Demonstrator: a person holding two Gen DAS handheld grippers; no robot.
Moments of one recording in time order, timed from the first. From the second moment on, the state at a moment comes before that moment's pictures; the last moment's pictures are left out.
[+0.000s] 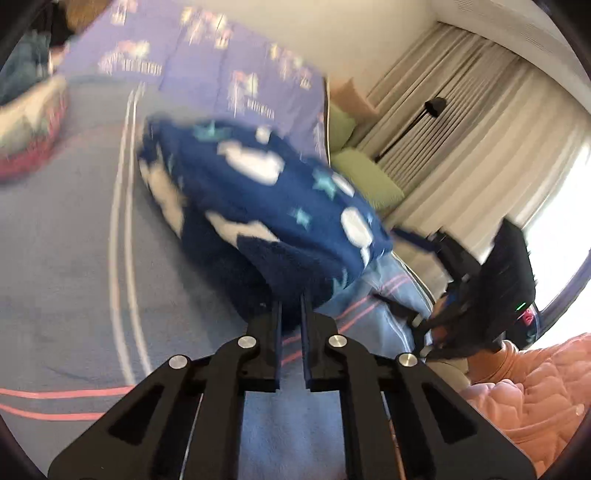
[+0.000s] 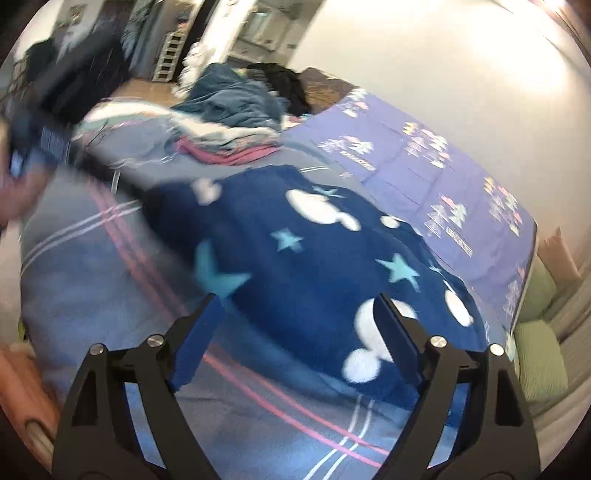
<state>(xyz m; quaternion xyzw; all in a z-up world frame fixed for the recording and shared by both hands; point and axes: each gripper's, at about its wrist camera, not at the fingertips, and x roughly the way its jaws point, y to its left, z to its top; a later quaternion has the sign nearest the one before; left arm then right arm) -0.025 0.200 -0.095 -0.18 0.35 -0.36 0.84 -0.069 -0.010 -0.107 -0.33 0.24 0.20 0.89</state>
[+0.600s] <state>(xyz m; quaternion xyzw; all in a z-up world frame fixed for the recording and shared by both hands) -0.005 0.184 -0.135 -0.25 0.42 -0.36 0.80 -0.077 0.037 -0.170 -0.46 0.21 0.15 0.85</state>
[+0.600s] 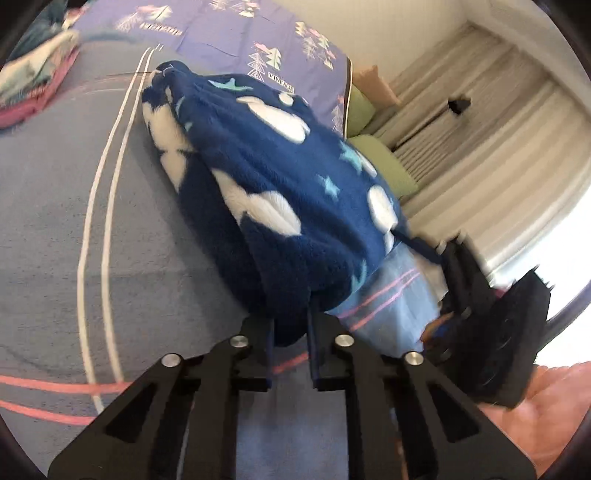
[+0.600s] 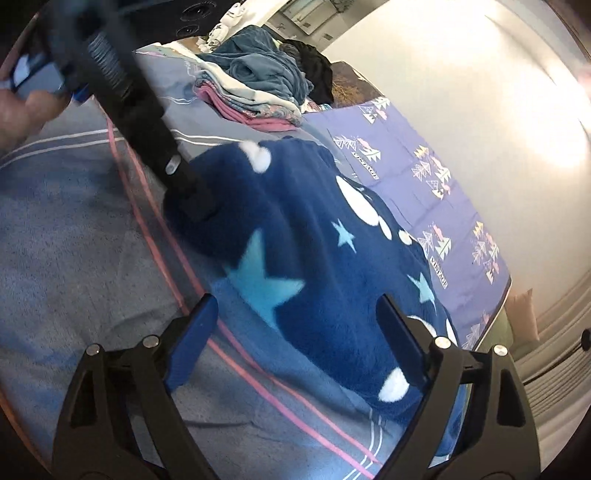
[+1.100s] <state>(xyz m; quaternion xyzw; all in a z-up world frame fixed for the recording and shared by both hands) -0.020 0.230 -0.094 -0.28 0.36 -0.34 0.82 -0.073 0.091 -0.184 -0.50 0.11 0.18 0.84</state>
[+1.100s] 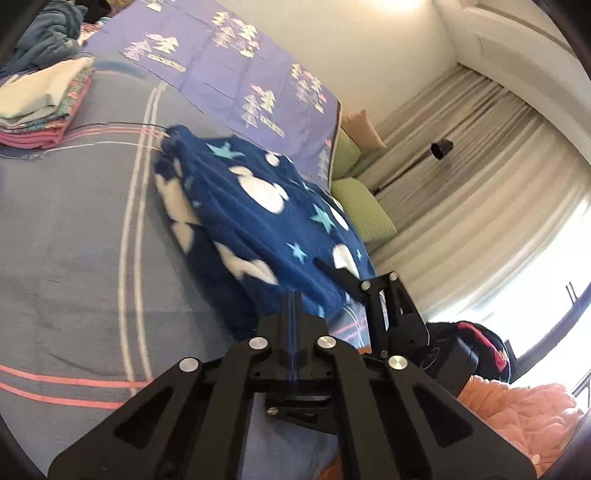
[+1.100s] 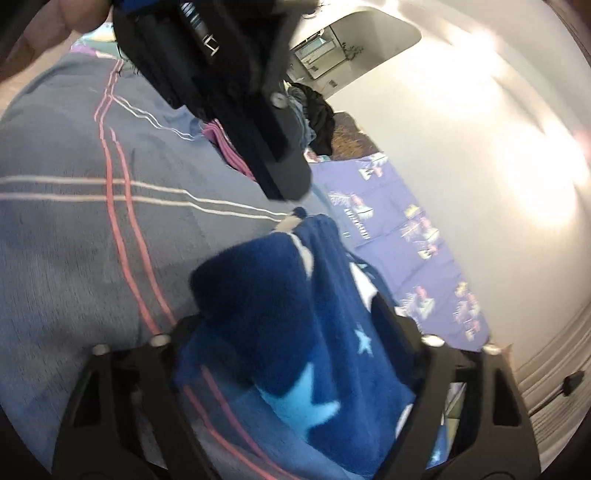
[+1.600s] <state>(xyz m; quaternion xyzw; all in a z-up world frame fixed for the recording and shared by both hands) 0.114 0.230 -0.151 -0.39 0.41 -0.31 0.76 -0.072 0.096 -0.186 -0.48 0.13 0.21 0.84</state>
